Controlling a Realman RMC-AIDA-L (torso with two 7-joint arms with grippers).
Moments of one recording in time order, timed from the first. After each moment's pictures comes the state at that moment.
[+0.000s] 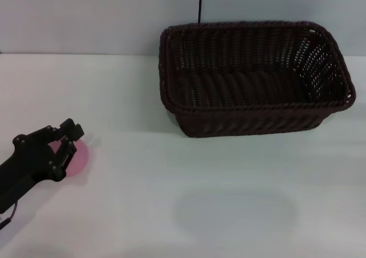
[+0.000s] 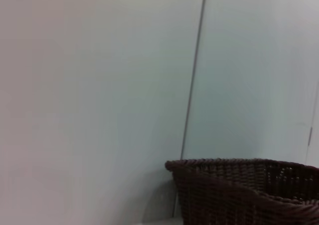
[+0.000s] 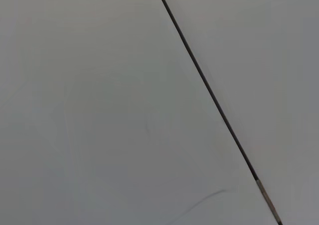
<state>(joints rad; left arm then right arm) -0.20 -2.06 0.62 0.20 1.53 1.56 -0.68 0.30 2.07 -0.28 -0.34 -1.30 -1.32 1.06</state>
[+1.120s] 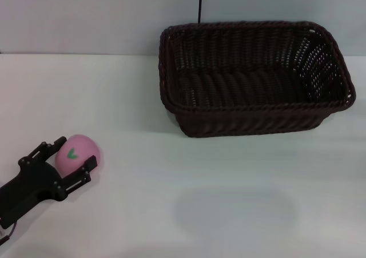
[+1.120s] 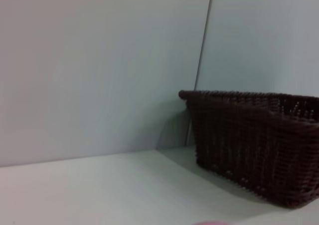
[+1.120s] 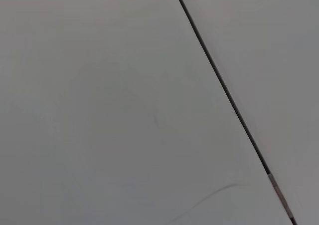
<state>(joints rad) -0.18 -2.06 0.64 0.21 1.58 1.42 -0.68 0.33 2.07 -0.28 -0.31 -1.30 -1.30 1.02</state>
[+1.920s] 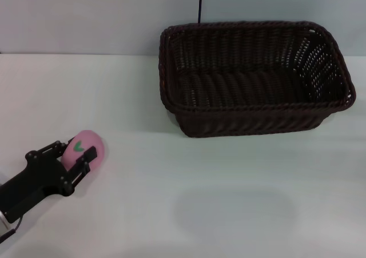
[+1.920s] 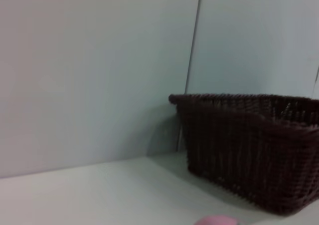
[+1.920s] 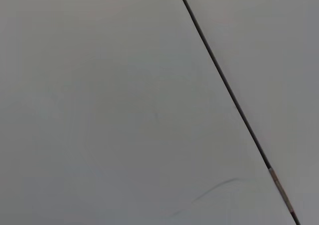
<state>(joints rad) -0.20 -2.06 0.65 0.20 1.58 1.43 -0.66 0.33 2.07 -0.28 -0.29 -1.30 -1.30 1.01</state>
